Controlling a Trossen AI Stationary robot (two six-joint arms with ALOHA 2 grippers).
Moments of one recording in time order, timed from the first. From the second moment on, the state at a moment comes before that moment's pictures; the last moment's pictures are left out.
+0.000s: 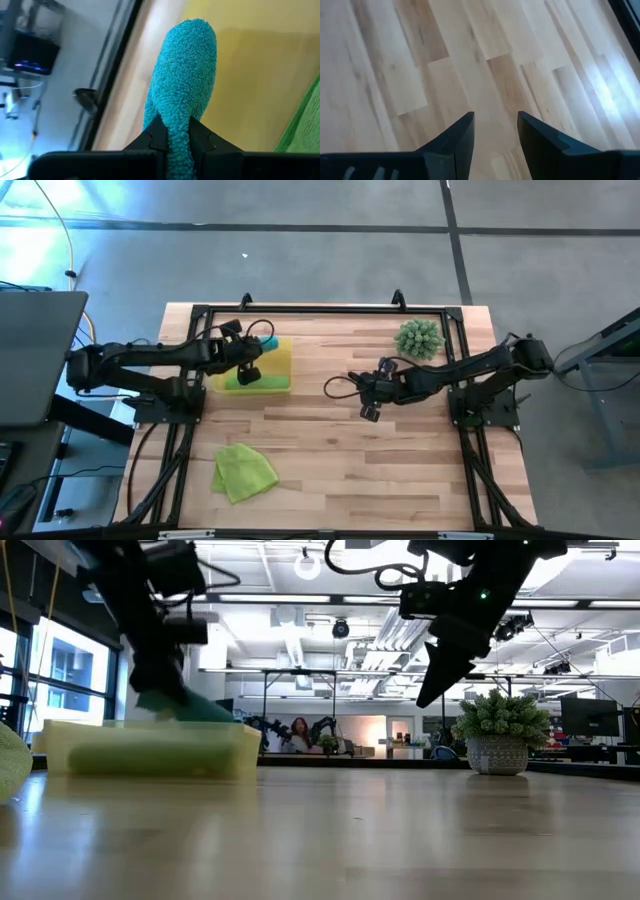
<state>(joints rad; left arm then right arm) 0.40 1.11 0.64 -0.56 -0.58 0.18 0.12 1.50 0.95 -0.57 0.43 0.33</state>
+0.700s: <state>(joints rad) 0.46 1.19 0.46 -0.23 -0.30 0.19 0.08 1.50 0.95 -0.55 0.43 0.28</state>
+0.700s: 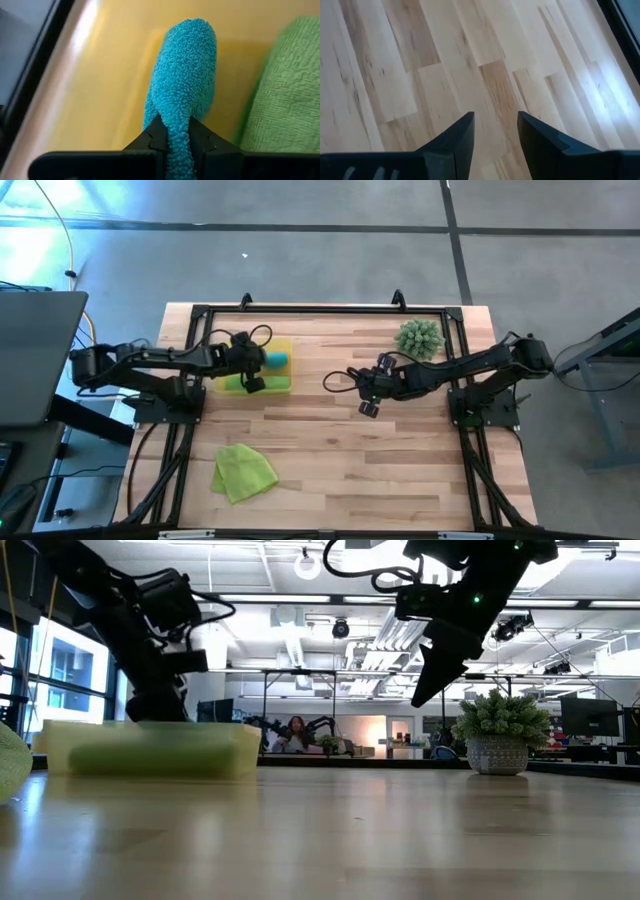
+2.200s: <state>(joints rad) 0.29 1.26 0.83 -0.50 0.01 -0.16 0.10 1.45 0.95 -0.59 0.36 0.25</state>
